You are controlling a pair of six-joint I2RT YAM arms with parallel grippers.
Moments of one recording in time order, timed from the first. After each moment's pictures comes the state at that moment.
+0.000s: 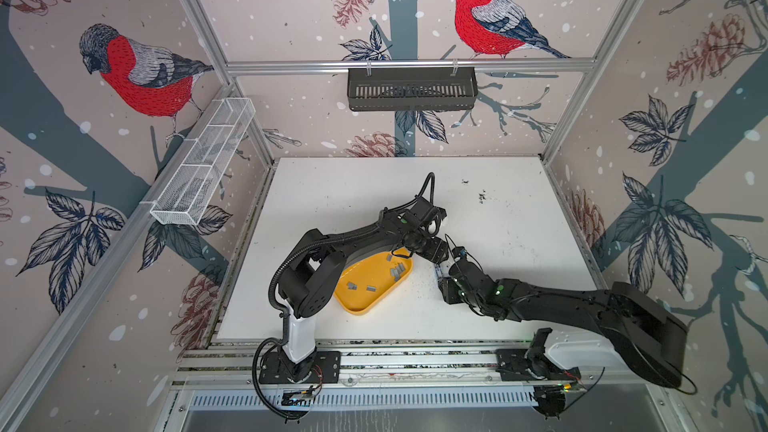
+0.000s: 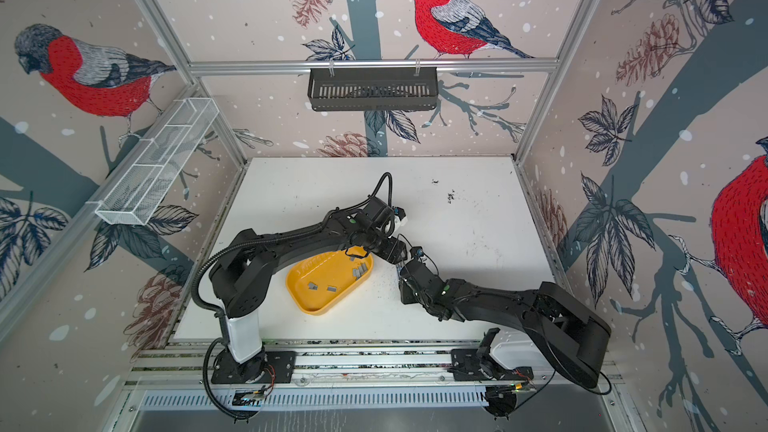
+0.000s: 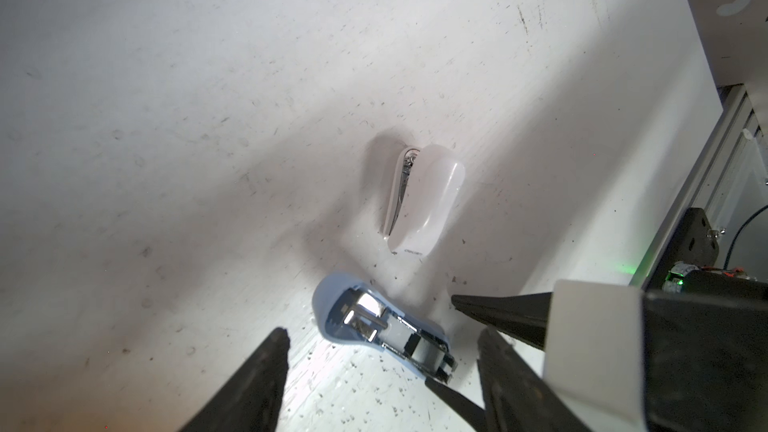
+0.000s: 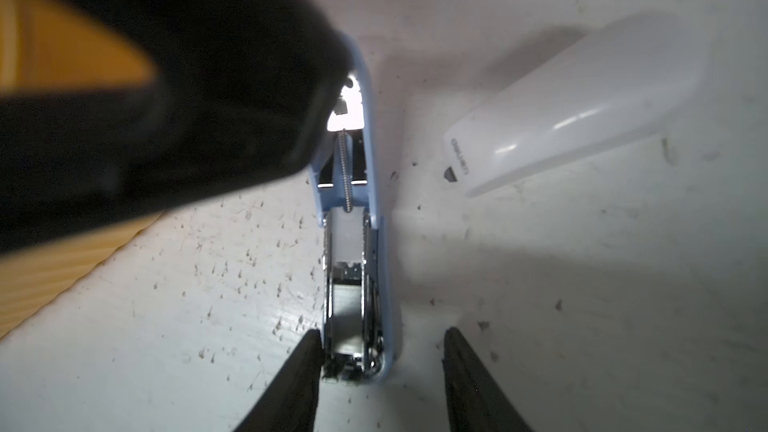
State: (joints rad) left arm -0.83 1.90 1.36 -0.48 0.33 -0.26; right arm 0.93 1.29 0.43 -0.06 0.16 0.71
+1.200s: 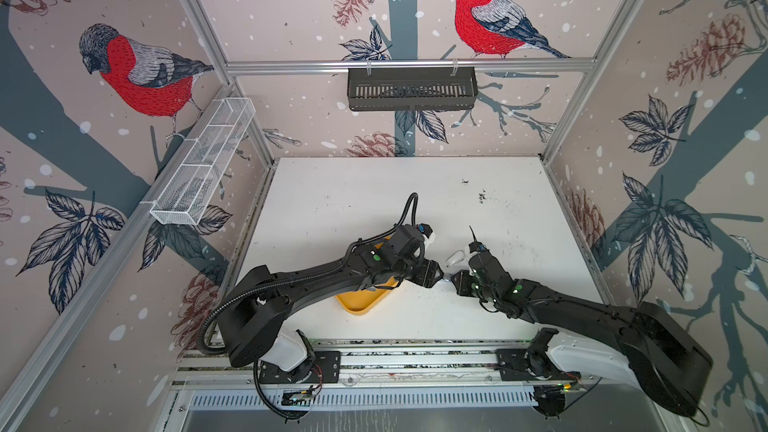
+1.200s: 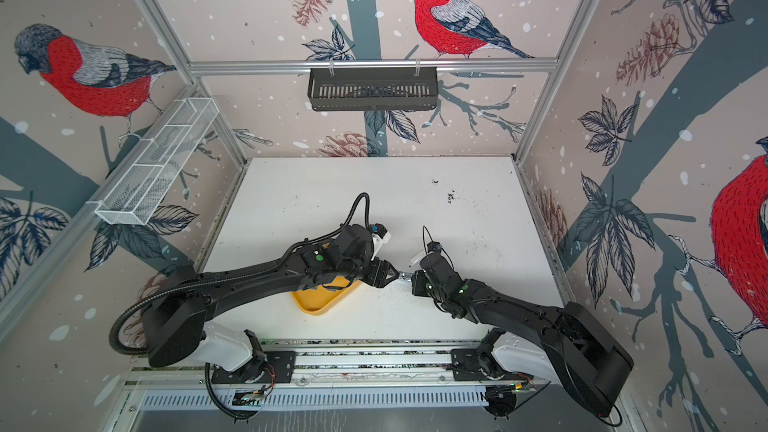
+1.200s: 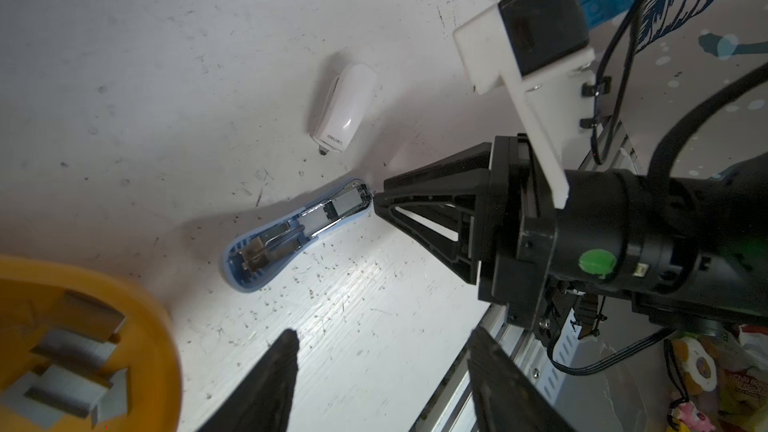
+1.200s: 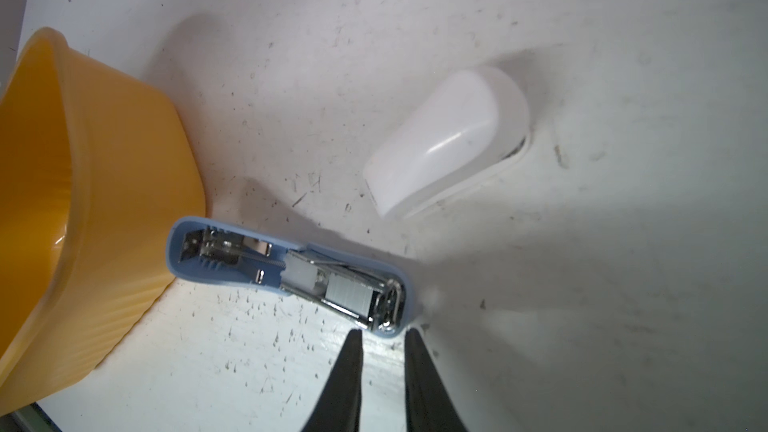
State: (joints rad) left arm -0.95 1.48 0.92 -0.25 0.27 -0.55; right arm 0.74 1.15 0.35 -0.02 0.00 0.75
